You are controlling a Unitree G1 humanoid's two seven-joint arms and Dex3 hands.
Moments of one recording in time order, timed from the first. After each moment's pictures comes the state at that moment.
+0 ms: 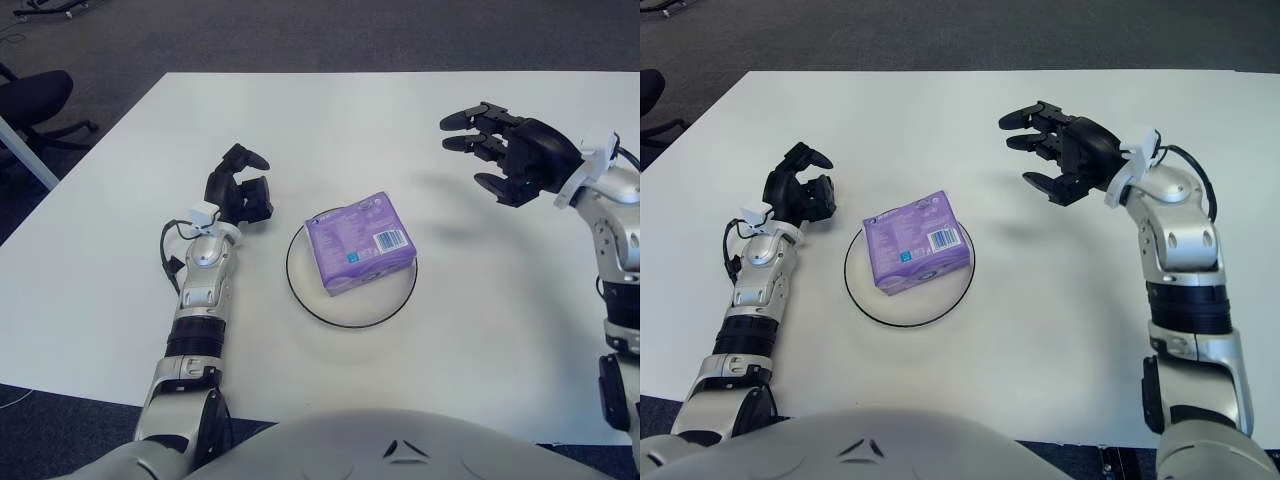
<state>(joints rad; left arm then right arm) -0.24 0.08 0.12 0.28 -0.12 -0.23 -0.07 -0.37 -0.57 -0.13 -0.13 0.25 0.35 0.54</state>
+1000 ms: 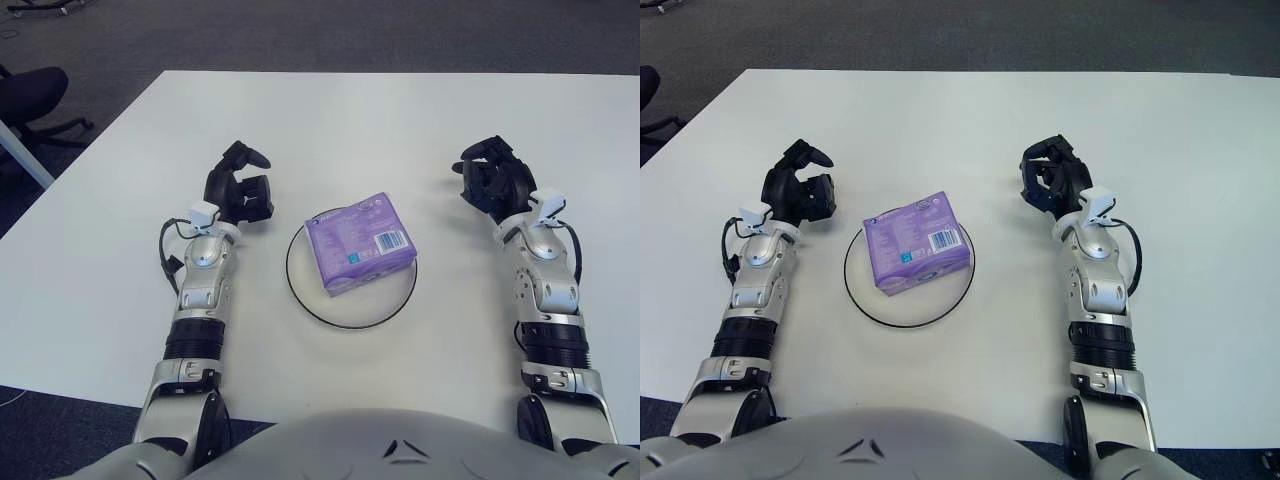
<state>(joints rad) -0.22 0.08 0.11 0.23 -0.11 -0.23 -0.07 -0.23 -0.20 -0.17 0.02 0.18 0.11 0.06</state>
